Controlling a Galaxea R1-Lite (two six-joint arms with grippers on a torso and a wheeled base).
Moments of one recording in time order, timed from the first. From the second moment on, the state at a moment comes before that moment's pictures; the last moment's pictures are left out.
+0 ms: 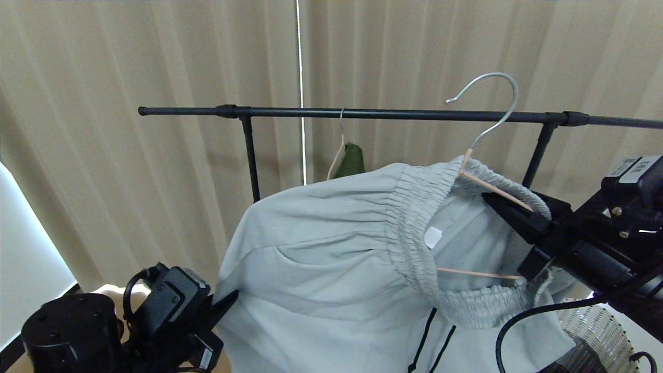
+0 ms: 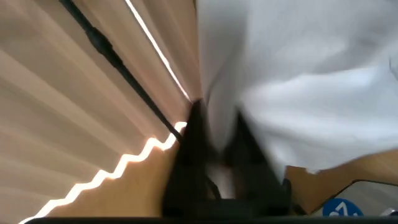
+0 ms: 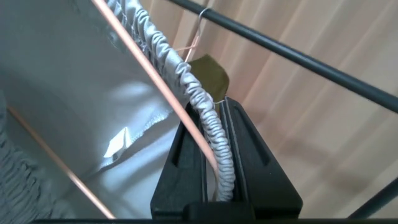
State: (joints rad) left arm -0.50 1.67 -0.02 -1.35 0.09 0.31; right arm 0.51 1.40 -0.35 -1.17 -0.02 -0.29
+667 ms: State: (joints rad) left arm -0.39 1.56 0.00 -1.35 0.09 0.33; right arm 0.43 1.34 -0.35 -1.17 -0.03 -0.29
